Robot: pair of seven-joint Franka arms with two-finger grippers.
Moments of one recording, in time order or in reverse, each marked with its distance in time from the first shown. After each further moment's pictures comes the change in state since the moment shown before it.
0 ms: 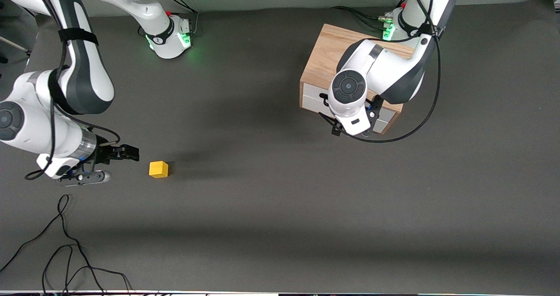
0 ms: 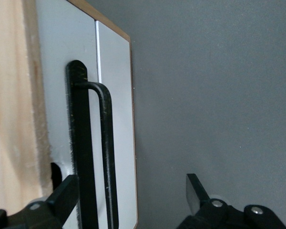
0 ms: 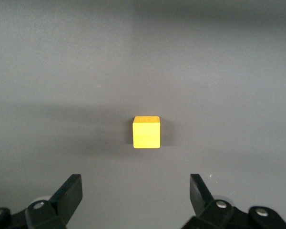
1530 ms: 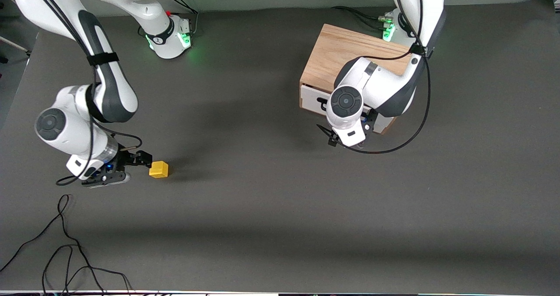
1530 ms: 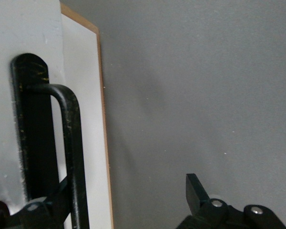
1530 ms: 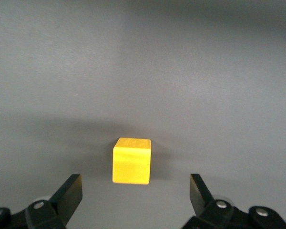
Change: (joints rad) left arm 0.008 0.102 0.002 0.029 0.001 0.115 0.027; right arm -0.009 0.056 -0.013 -0.251 0.000 0.417 -0.087
